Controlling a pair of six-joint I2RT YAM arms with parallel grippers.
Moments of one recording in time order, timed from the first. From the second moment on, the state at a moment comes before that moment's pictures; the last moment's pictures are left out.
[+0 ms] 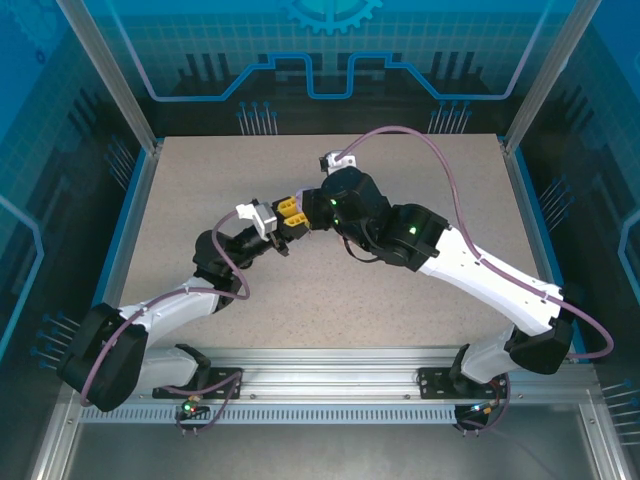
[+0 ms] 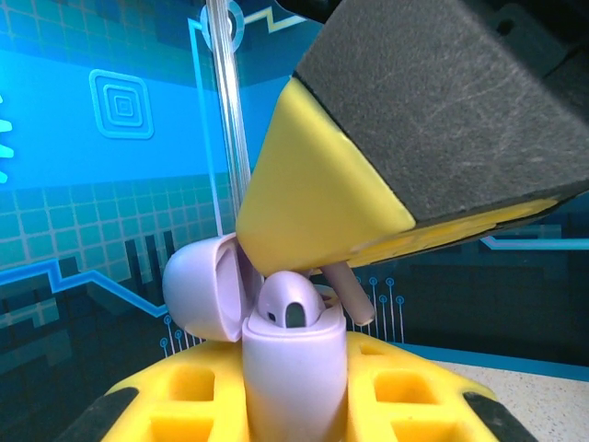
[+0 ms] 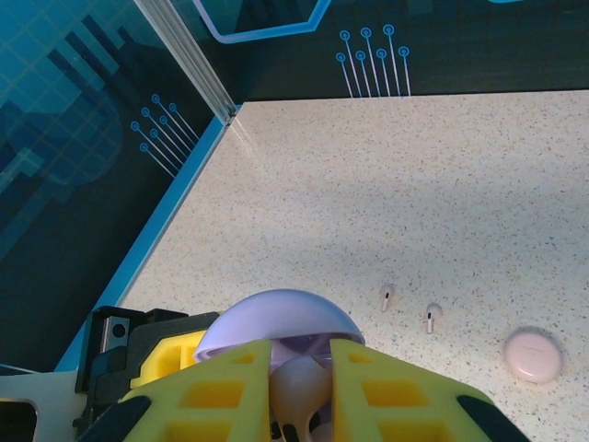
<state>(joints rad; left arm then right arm) -0.47 1.24 0.52 1.14 0.53 -0.09 1.01 1.46 1.65 -0.69 0.40 0.62</state>
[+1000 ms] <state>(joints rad) -0.47 1.24 0.53 1.14 0.53 -0.09 1.01 1.32 1.42 -0.35 0.39 0.57</state>
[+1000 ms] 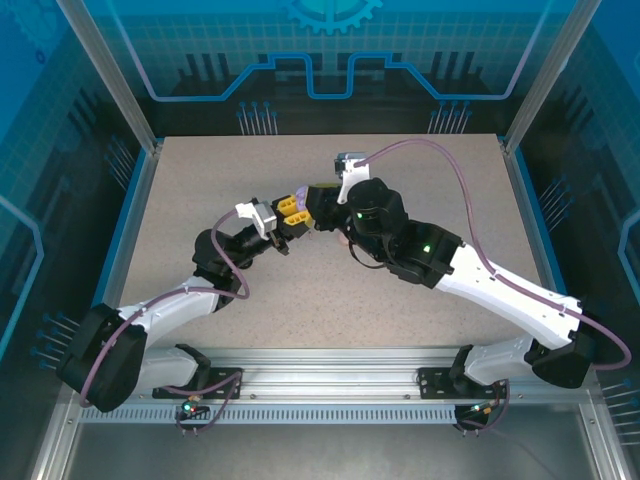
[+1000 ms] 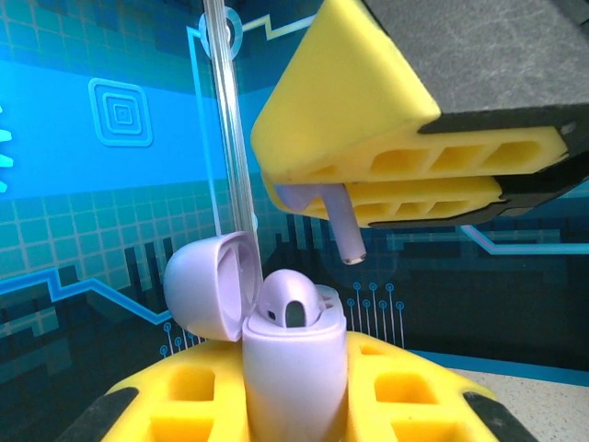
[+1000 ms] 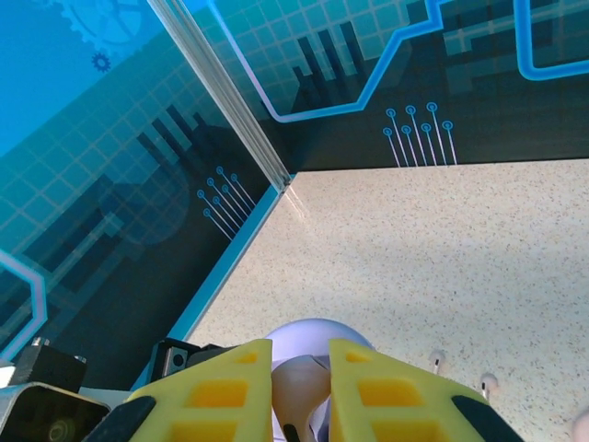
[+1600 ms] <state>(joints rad) -0.47 1.24 0.54 1.13 0.53 -0.09 1.01 1.35 1.41 -0.32 0.39 0.57</state>
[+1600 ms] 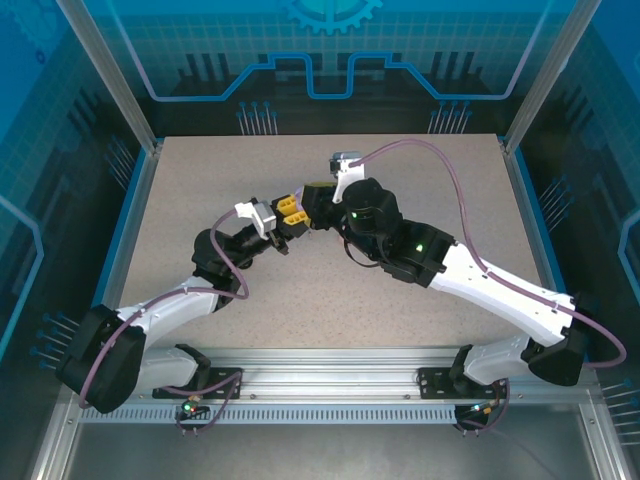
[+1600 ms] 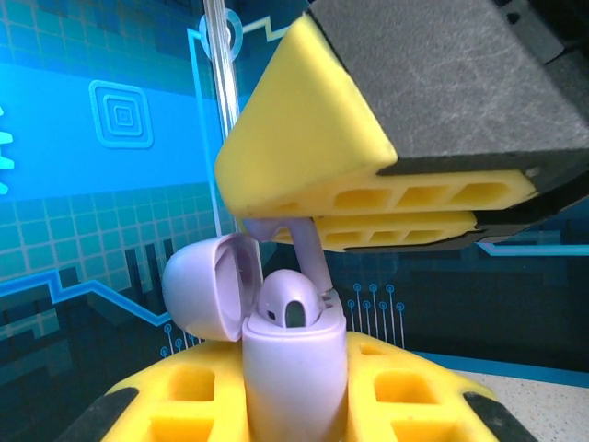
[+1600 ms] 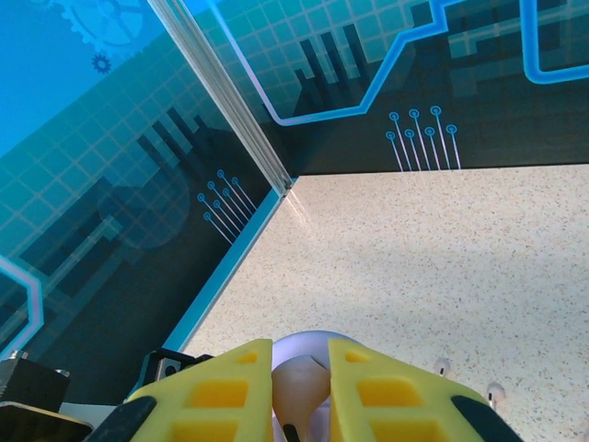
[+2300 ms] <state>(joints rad) -0.47 1.24 0.54 1.08 0.53 -0.09 1.00 1.34 1.35 -0.29 0.40 0.57</state>
